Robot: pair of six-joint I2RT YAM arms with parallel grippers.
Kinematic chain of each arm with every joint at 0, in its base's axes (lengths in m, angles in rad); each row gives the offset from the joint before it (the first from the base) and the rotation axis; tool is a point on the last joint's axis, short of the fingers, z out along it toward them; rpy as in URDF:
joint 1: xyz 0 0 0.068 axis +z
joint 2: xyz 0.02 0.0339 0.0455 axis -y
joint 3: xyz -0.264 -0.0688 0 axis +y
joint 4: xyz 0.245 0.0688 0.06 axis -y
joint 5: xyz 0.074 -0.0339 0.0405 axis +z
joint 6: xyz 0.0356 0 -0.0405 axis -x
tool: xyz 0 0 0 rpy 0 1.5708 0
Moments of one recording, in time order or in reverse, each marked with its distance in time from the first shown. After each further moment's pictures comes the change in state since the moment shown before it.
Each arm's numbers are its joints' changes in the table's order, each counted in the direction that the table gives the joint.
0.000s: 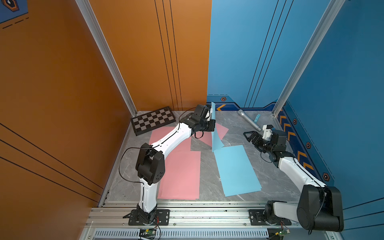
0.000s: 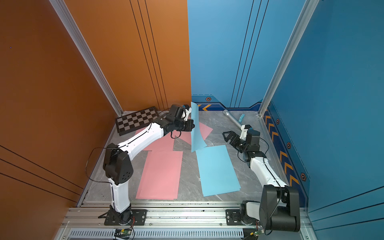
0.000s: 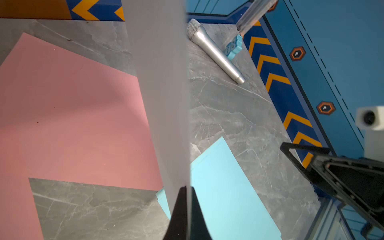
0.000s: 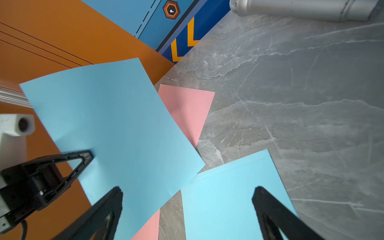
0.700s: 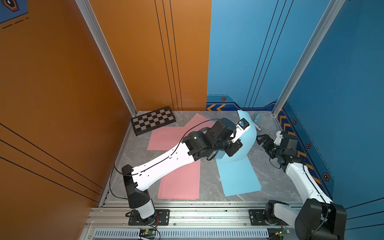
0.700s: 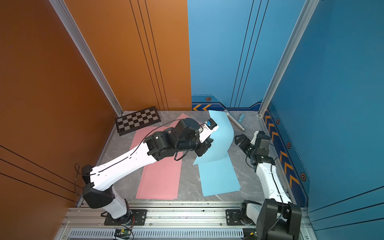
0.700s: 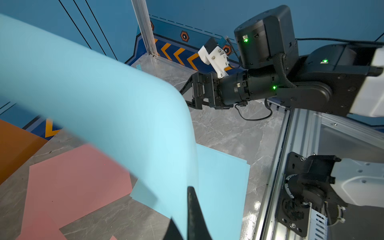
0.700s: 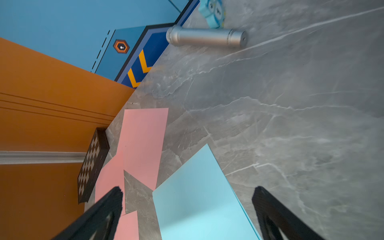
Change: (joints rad) left arm -0.446 0.293 -0.040 -0.137 0.254 -0.310; right arm -0.177 0.175 0.008 -0.246 -0.145 -0.003
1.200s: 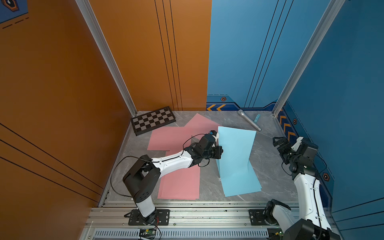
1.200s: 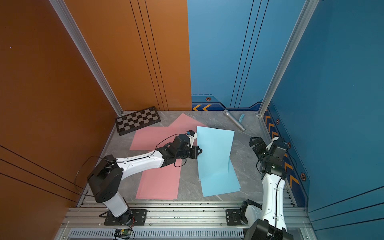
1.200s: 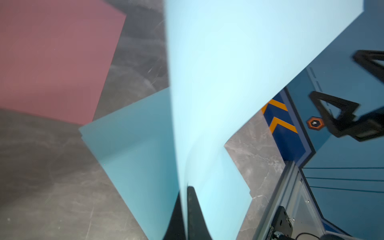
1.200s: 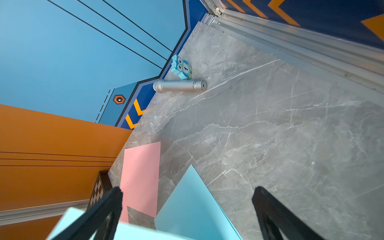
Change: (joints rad) left arm 0.230 -0.095 0.772 0.755 -0.213 0.677; right arm -0.187 0.164 0.000 -0.124 0.022 -0.032
